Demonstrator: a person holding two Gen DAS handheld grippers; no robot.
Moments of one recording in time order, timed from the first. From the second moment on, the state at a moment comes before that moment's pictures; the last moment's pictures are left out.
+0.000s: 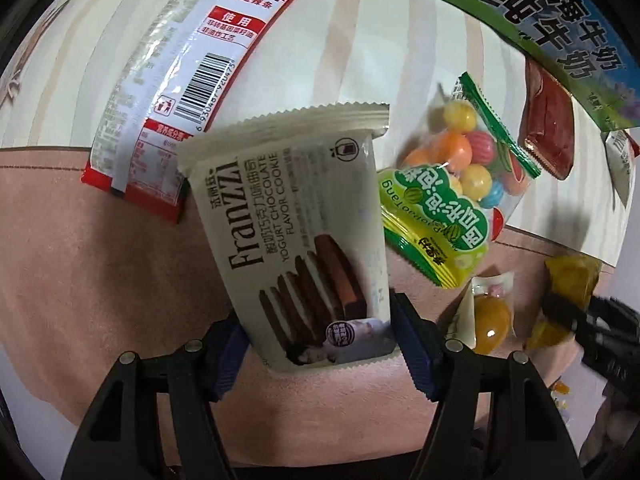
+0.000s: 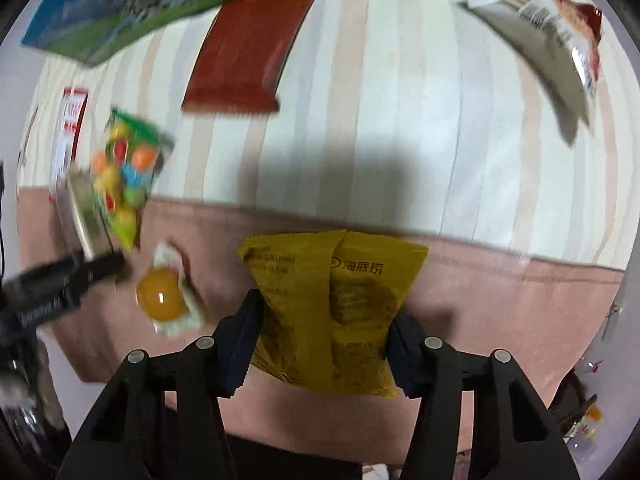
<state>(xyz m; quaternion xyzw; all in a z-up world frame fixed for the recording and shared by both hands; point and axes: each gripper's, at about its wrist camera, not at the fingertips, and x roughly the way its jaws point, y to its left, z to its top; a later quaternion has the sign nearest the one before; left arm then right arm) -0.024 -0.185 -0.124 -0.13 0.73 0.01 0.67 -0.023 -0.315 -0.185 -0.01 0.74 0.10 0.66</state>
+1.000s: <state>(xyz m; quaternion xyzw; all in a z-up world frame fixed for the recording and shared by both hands) -0.026 -0.151 -0.040 -0.09 0.70 0.00 0.71 -0.066 -0.366 -0.165 0.11 0.69 0.07 0.71</state>
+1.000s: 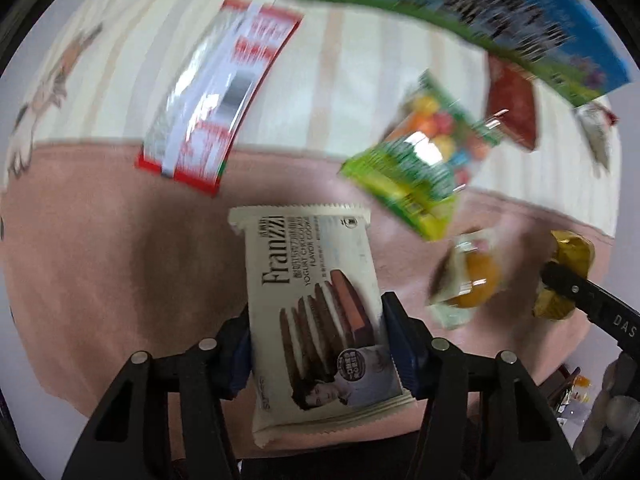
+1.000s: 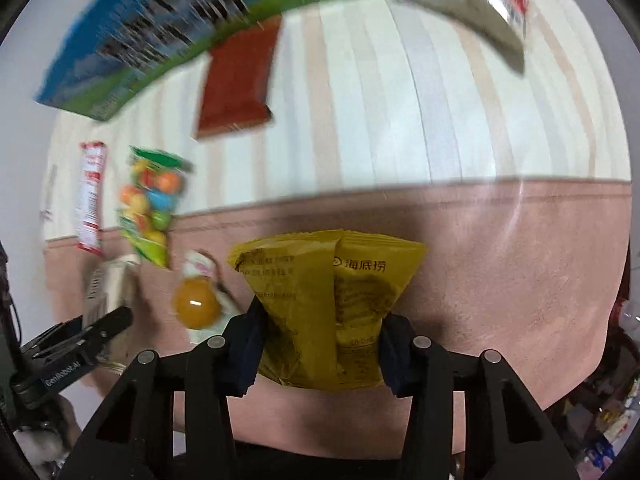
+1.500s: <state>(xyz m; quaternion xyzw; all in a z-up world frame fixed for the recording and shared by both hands) 0.110 -0.180 0.166 -0.12 0.54 -0.12 0.82 0.054 -0.368 0.023 0.12 0.55 0.15 0.81</state>
